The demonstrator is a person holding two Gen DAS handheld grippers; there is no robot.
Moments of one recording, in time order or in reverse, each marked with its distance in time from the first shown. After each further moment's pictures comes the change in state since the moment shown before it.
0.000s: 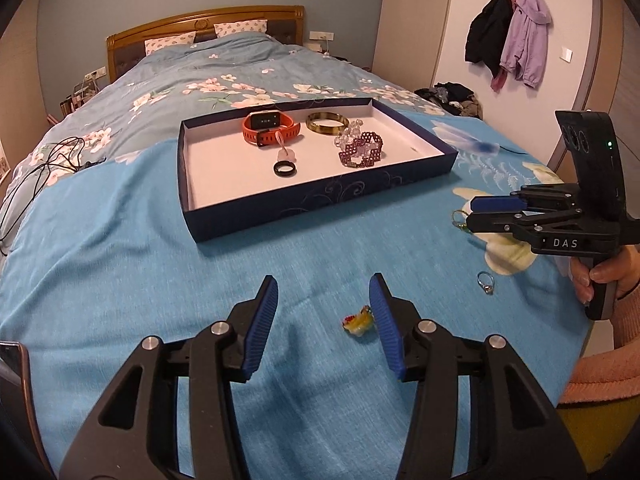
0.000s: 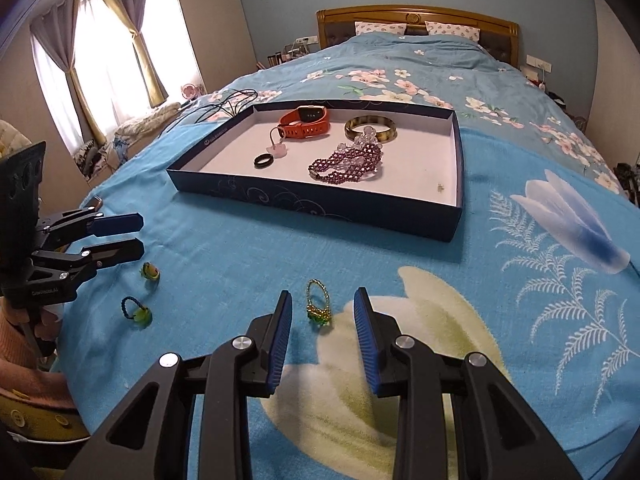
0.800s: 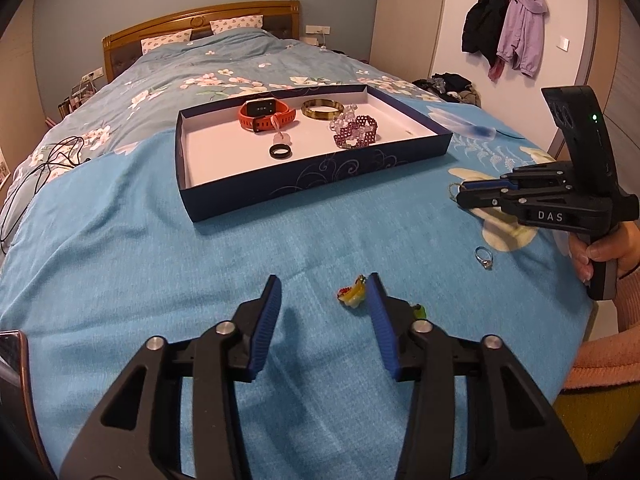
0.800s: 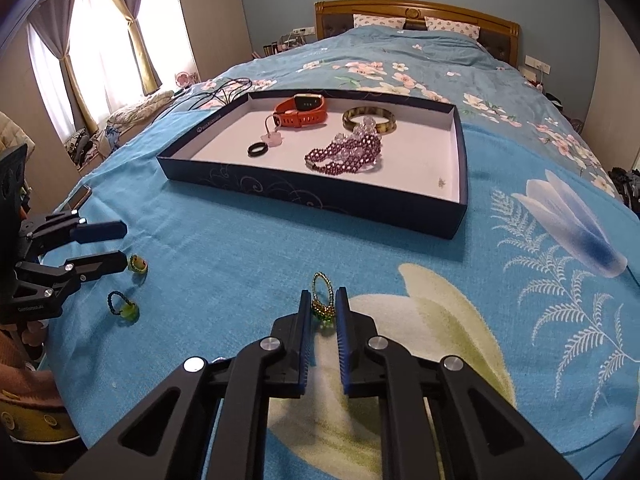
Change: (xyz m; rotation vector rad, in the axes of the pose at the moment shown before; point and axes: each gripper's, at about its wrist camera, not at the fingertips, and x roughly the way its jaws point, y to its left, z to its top) left arm -0.003 -0.007 -0.010 0.028 0.027 -0.006; right arm 0.009 0.003 0.001 -0.017 0.022 -0.036
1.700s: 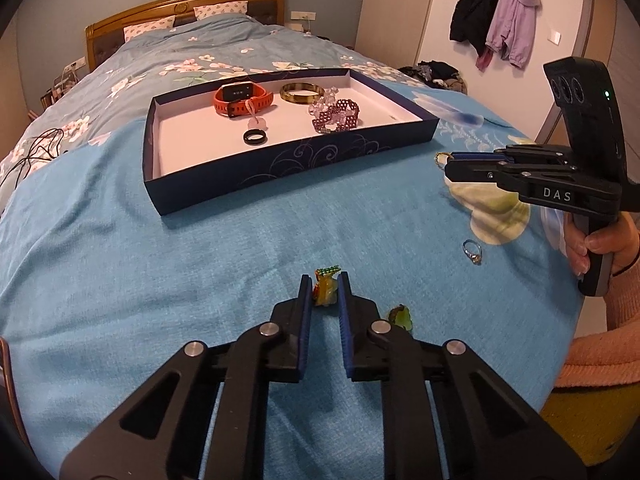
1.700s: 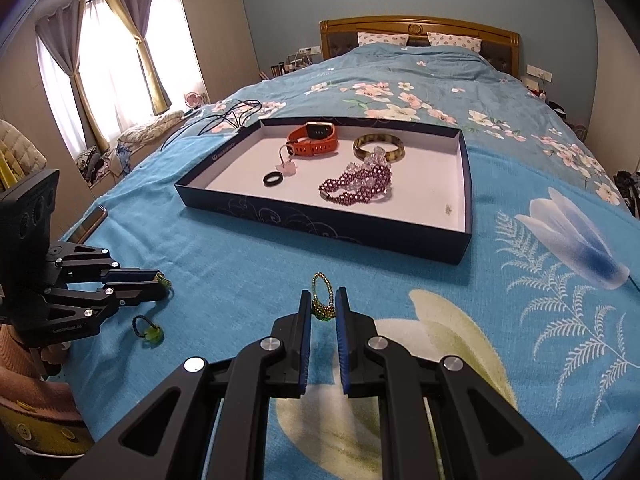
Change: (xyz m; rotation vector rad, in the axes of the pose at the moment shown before) left arm 0.021 -0.003 0.006 -0.006 0.052 -0.068; right arm -0.014 0.004 0.009 0.014 -0.073 0.045
